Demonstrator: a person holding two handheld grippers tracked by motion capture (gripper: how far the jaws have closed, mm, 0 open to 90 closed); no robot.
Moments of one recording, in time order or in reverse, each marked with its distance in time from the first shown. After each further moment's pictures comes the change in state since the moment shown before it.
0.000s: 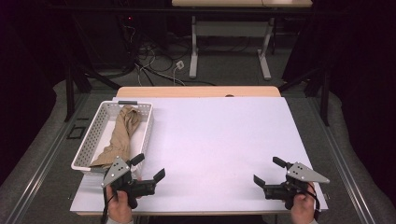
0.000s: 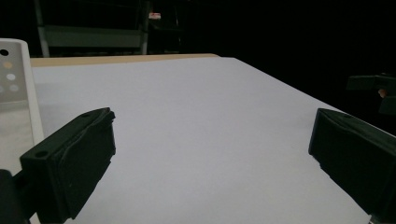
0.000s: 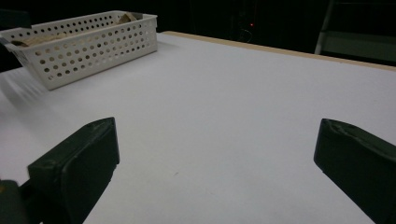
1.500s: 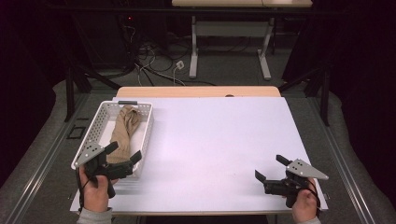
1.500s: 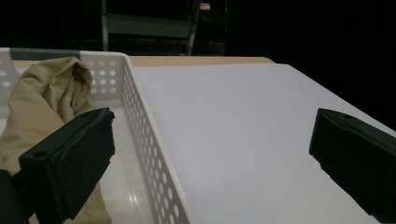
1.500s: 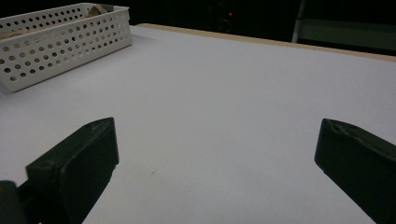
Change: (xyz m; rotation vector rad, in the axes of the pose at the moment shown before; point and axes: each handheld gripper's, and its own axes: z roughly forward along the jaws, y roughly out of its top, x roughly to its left) left arm 0.042 0.053 -0.029 0.068 0.197 -0.067; right arm -0.006 0.003 0.004 0.041 -0.090 0.035
